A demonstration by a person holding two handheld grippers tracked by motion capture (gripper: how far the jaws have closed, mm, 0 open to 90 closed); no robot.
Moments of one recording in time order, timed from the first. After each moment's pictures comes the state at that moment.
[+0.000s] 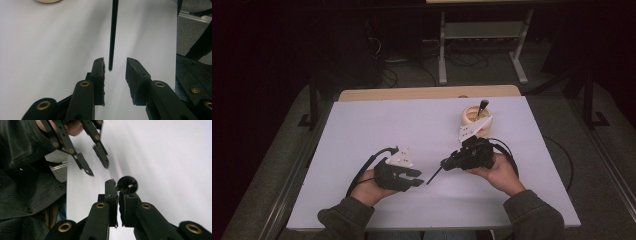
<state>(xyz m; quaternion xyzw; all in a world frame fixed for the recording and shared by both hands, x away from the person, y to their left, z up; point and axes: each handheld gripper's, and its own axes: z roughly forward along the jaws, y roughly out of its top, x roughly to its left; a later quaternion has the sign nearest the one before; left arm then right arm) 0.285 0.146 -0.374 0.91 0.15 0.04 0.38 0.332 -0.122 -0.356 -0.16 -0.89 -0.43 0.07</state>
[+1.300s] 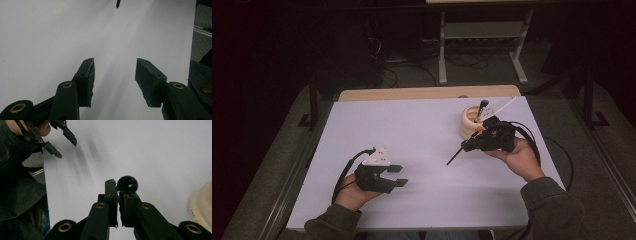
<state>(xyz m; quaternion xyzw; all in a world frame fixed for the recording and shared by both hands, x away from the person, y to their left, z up) 0.283 0.192 -0.382 0.89 0.21 0.07 0.39 0.355 -0.170 -0.325 -0.24 -0.88 -0.41 0.03</state>
